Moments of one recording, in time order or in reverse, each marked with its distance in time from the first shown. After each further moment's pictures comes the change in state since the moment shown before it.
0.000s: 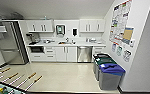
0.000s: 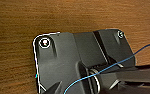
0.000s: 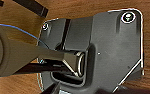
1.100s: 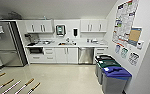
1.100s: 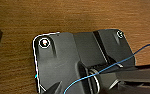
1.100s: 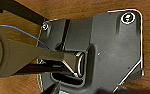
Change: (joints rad) left arm 0.000 0.001 0.000 0.000 0.000 0.000; right arm 0.001 0.000 -0.001 0.000 0.000 0.000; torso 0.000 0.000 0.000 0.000
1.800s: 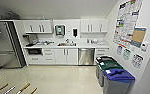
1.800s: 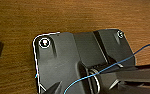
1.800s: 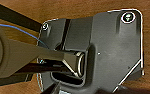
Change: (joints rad) left arm 0.000 0.000 0.000 0.000 0.000 0.000; right arm -0.001 0.001 0.000 0.000 0.000 0.000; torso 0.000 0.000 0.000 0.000
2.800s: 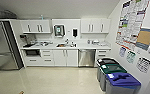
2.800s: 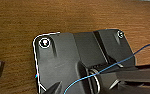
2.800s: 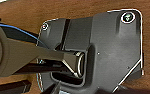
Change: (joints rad) left arm 0.000 -0.001 0.000 0.000 0.000 0.000; right arm 0.000 0.002 -0.003 0.000 0.000 0.000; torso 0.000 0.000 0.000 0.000
